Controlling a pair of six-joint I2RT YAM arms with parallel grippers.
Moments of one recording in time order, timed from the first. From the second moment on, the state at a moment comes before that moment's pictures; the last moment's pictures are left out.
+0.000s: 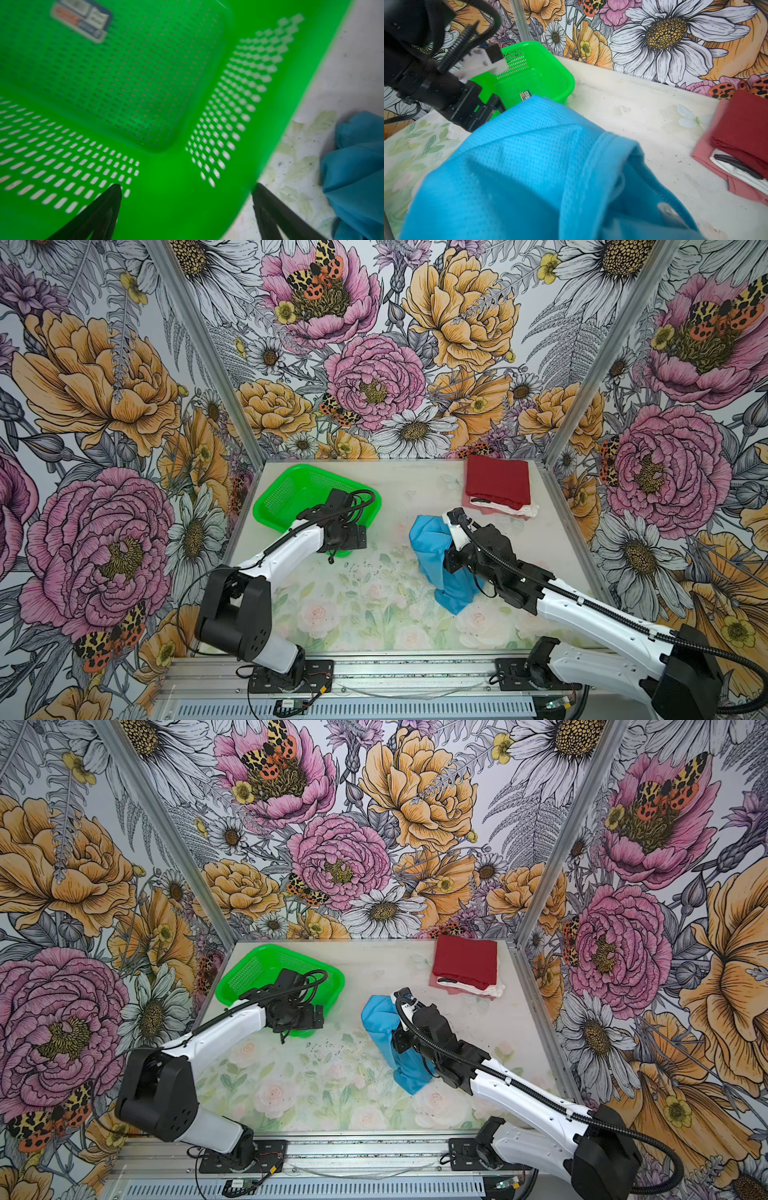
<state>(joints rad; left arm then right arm) -0.28 1.43 1.00 -0.74 -0.03 -0.41 0.76 1.07 0.70 -0.06 0.07 0.14</state>
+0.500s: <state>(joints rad) -0.18 1.38 1.32 -0.85 -0.02 -0.43 0.76 1.10 0.72 -0.03 0.01 0.14</state>
